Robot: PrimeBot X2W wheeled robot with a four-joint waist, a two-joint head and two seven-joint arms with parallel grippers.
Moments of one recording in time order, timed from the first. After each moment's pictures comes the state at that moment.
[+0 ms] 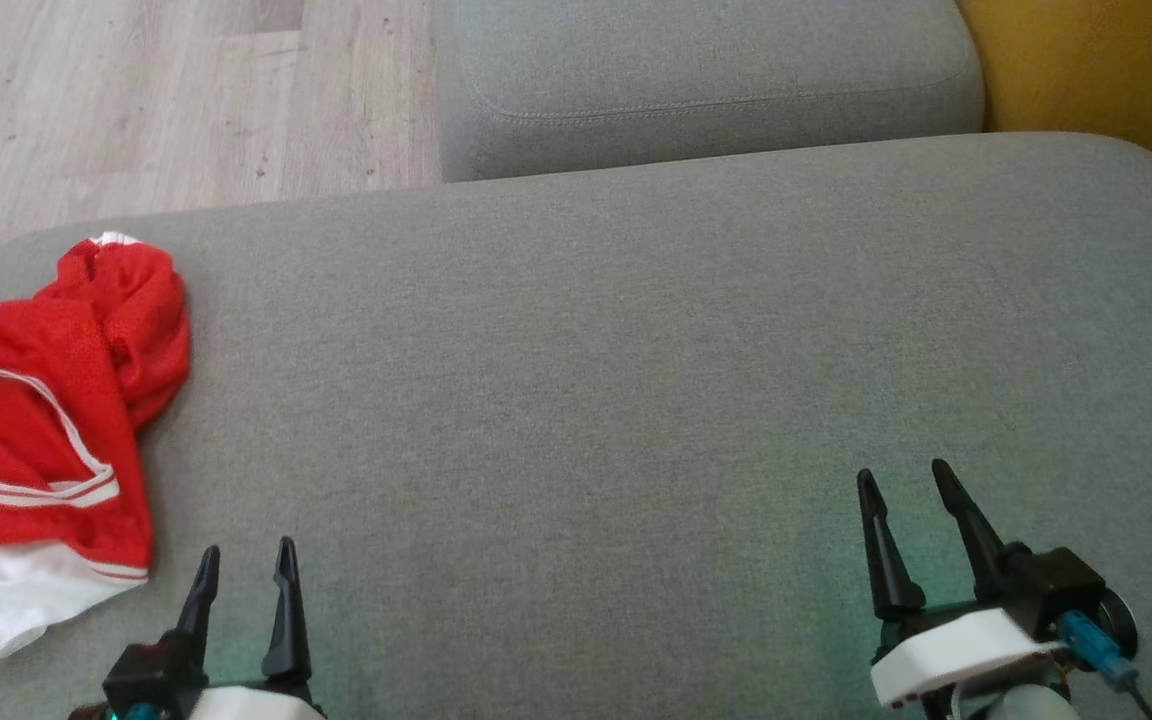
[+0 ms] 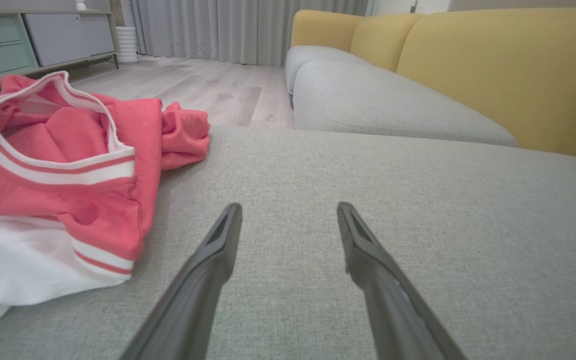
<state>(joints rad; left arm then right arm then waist) 0.03 0.05 0.03 0.41 -0.15 -0.12 -0.25 0.03 -0.04 0.09 0.29 0.11 0.12 -0.25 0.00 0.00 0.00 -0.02</state>
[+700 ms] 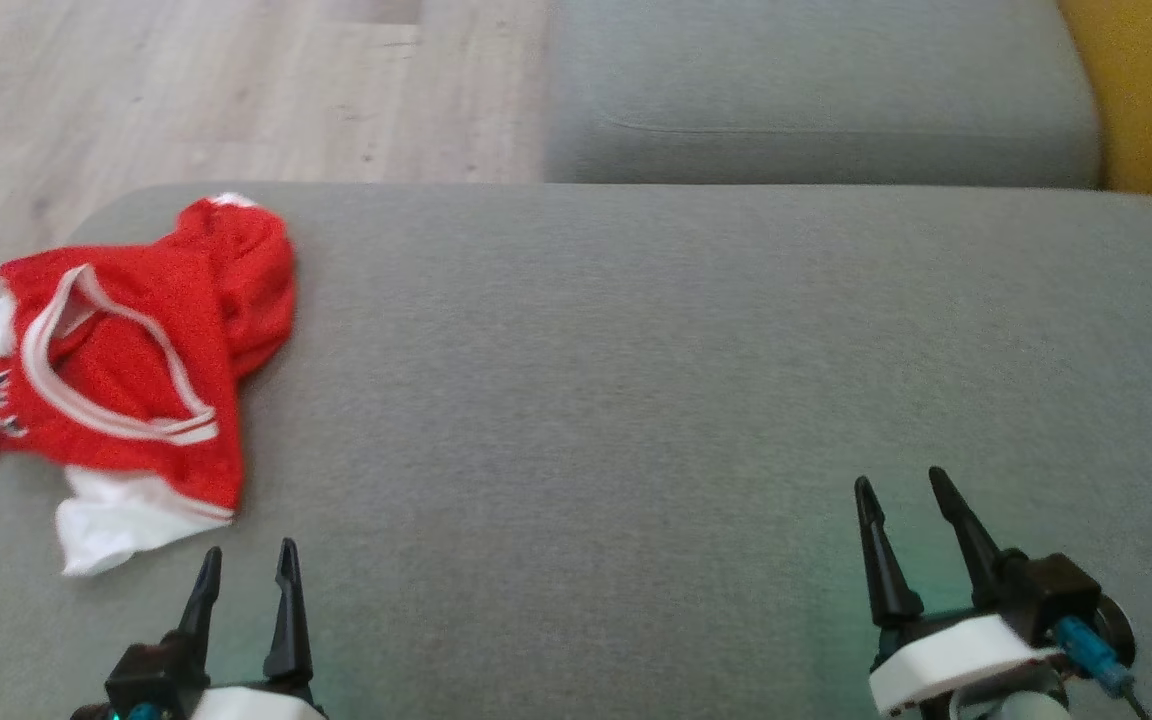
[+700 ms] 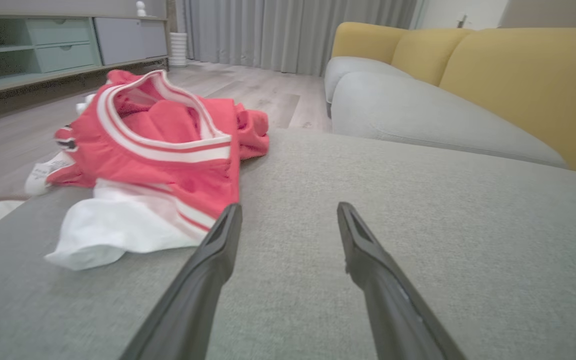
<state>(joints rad) 0.03 0.05 0.03 0.42 -0.15 -0.12 -0.25 0.04 -0.04 0.10 0.30 0.10 0.12 -0.25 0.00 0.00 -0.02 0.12</state>
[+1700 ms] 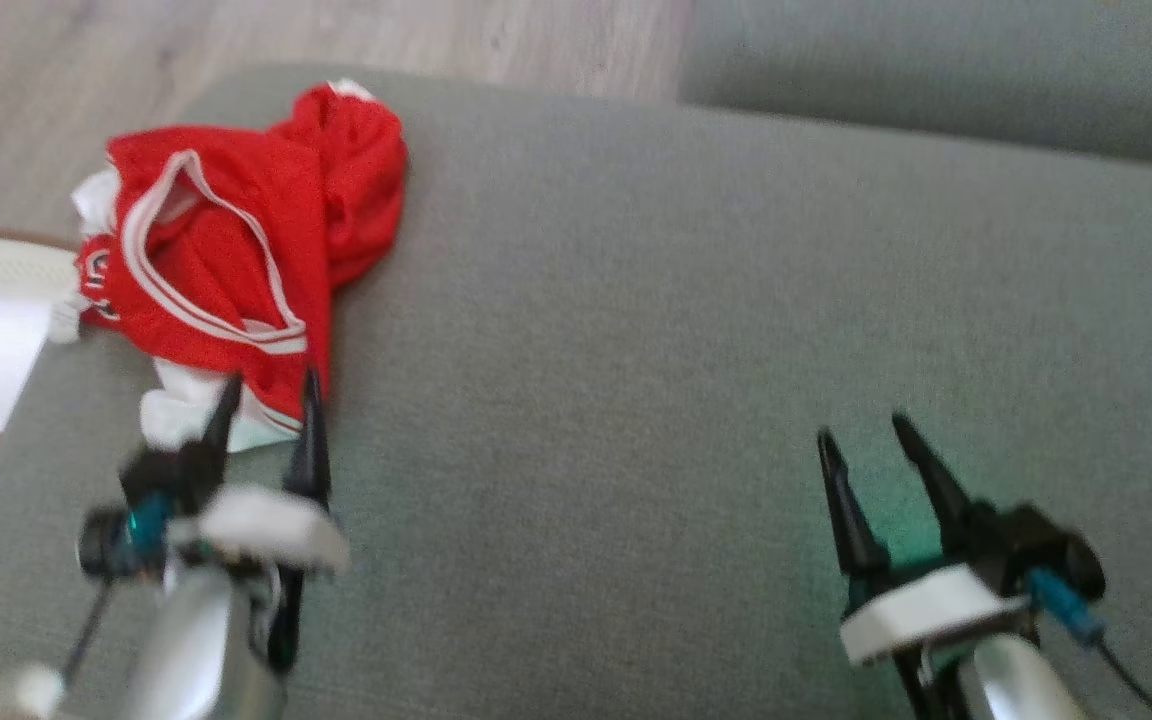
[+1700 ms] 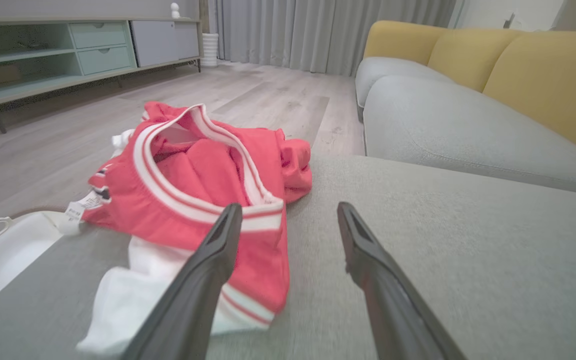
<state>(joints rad) -0.21 0.05 -0.02 0.50 -0.16 -0.12 -0.18 0.00 -0.04 0.15 0.30 0.09 0.12 -0.25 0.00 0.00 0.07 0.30</state>
